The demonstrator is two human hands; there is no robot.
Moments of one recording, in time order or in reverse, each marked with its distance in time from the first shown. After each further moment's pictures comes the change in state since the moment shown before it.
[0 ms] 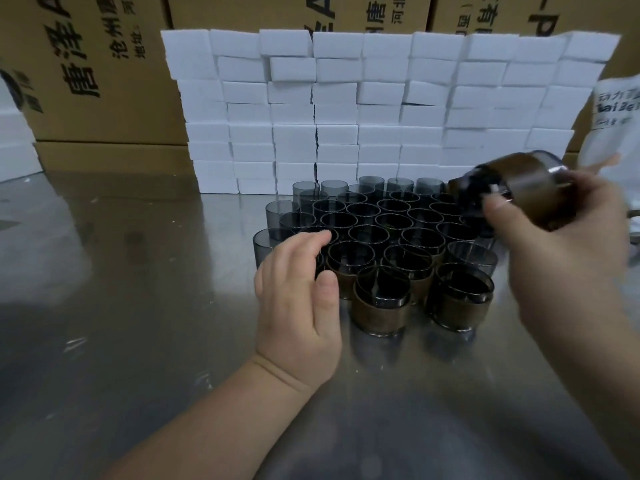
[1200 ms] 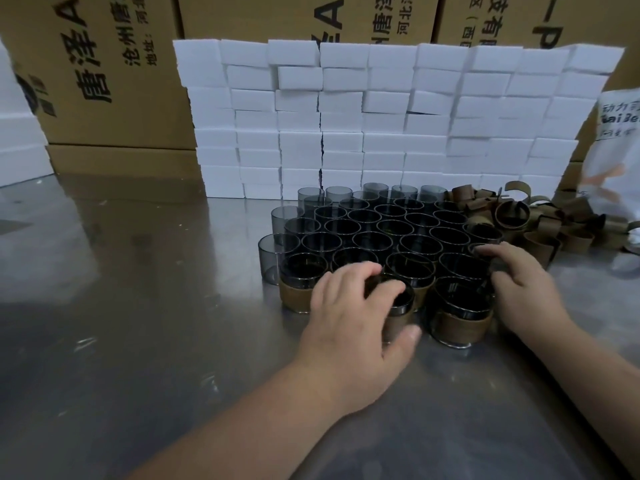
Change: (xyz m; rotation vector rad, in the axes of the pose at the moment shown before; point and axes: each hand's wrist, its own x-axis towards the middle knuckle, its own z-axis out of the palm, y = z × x) left_hand -0.008 0.019 0.013 0.254 -0.511 0.032; right_hand 0.024 0.110 -0.004 -0.431 -0.411 -0.028
